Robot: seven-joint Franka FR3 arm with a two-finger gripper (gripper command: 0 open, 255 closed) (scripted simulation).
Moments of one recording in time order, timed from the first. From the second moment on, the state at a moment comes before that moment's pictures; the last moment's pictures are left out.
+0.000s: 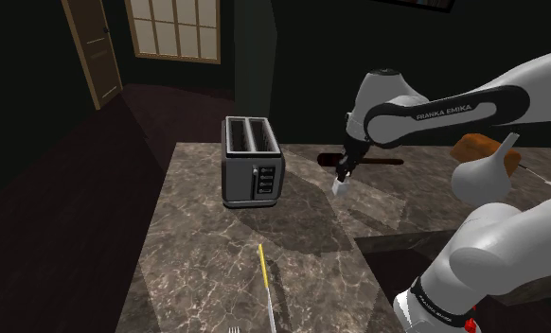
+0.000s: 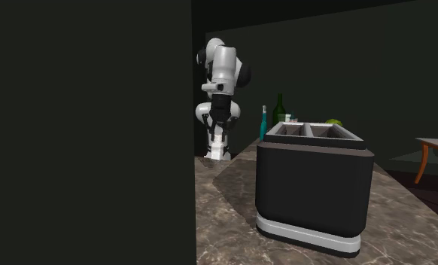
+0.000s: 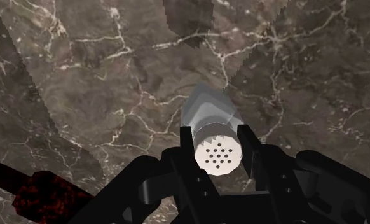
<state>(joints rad) -0.11 -0.56 -0.07 -2.69 -0.16 2.20 -0.01</state>
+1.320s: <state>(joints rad) -0.10 -0.63 -0.06 -2.47 -0.14 1.91 -0.04</state>
